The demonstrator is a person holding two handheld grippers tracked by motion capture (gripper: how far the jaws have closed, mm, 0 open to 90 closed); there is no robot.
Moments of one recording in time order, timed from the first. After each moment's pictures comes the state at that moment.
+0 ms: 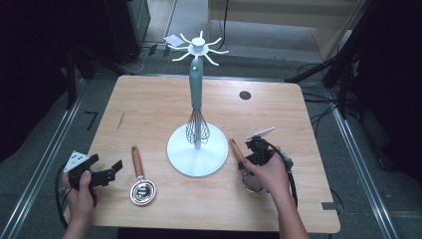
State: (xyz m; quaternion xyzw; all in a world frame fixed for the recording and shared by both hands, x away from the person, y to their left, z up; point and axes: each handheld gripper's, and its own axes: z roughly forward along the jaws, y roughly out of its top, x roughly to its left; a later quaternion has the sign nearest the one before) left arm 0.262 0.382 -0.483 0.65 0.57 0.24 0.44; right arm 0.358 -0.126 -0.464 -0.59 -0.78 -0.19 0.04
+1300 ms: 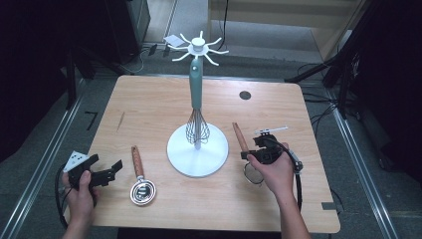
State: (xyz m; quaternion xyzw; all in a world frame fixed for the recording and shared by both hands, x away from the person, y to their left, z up) left arm 0.262 0.382 -0.483 0.65 0.57 0.24 0.44; right arm 0.346 -0.141 -0.436 -0.56 -0.76 -0.32 -0.03
